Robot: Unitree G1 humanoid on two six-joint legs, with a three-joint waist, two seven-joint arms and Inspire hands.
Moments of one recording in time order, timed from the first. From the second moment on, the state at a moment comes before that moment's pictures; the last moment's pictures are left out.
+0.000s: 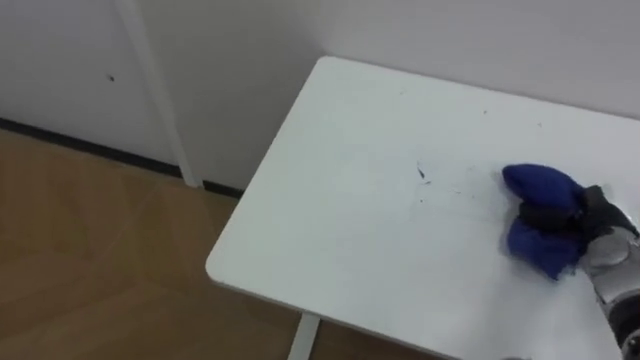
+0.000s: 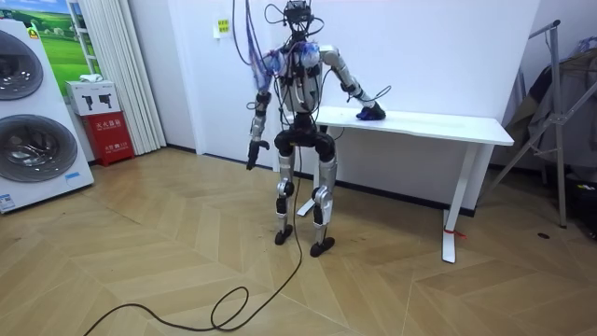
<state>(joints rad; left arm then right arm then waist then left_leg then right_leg) 0.06 0.30 0.01 1.18 0.14 0.29 -0.02 -0.45 -0.48 0.01 1.08 -0.38 0.17 -0.14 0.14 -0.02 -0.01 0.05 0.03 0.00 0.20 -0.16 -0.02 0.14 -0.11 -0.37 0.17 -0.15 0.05</state>
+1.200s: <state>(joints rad) -0.25 0.28 -0.01 1.24 0.12 0.20 0.04 -0.71 -0.10 0.31 0.96 -0.44 0.23 -0.12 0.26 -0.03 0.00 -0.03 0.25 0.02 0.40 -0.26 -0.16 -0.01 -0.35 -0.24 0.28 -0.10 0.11</state>
